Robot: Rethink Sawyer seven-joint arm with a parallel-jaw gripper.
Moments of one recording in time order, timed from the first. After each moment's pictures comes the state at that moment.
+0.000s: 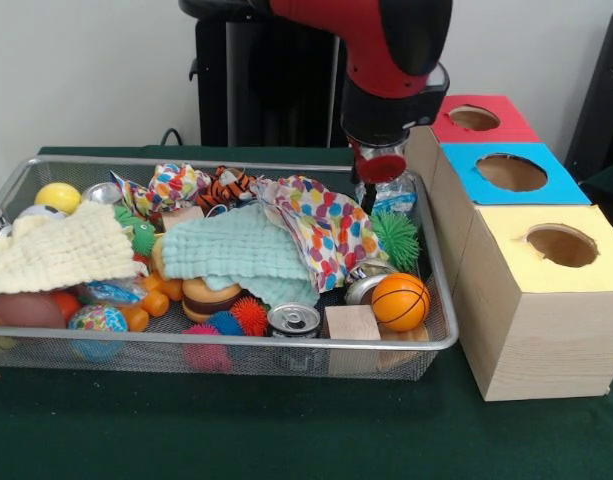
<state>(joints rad) 0.05 -0.44 -0.27 1.76 0.35 0.60 2.74</state>
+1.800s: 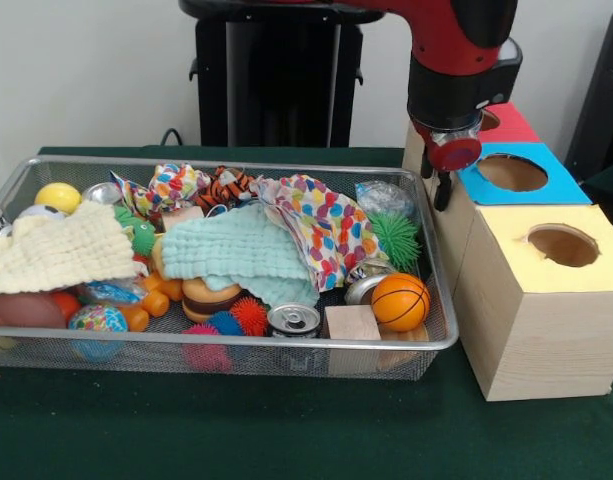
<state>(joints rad) 0.11 -0.51 -0.22 1.76 0.44 0.62 2.74</state>
